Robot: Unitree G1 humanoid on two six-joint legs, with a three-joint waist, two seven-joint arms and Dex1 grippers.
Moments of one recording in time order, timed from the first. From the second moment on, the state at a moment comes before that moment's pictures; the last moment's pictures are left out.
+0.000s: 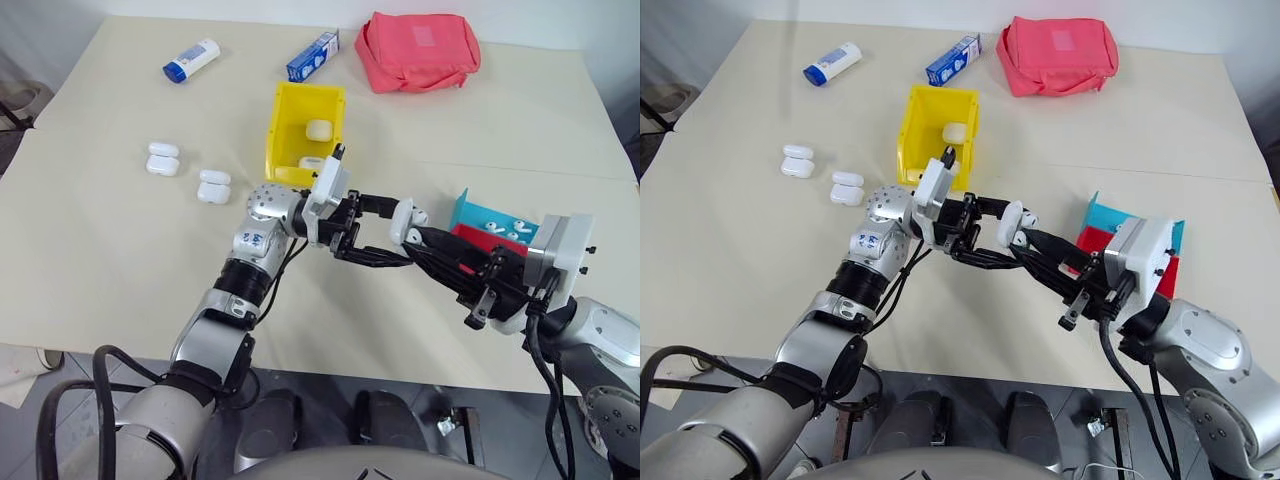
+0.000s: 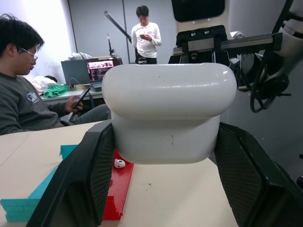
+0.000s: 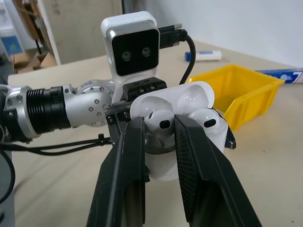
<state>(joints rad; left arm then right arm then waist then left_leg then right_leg) -0.89 0.06 -0.14 0.64 -0.42 -0.12 -1.50 0.09 -0.71 -0.22 -0.81 0.87 0.49 0.53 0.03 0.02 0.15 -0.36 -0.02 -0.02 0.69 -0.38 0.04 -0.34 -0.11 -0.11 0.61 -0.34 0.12</state>
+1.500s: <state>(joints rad) -0.91 0.07 -0.14 0.75 -0.40 -0.21 -1.50 0.00 -0.85 -0.29 -0.86 1.04 0.73 0.37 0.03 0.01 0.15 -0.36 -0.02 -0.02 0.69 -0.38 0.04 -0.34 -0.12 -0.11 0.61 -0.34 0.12</state>
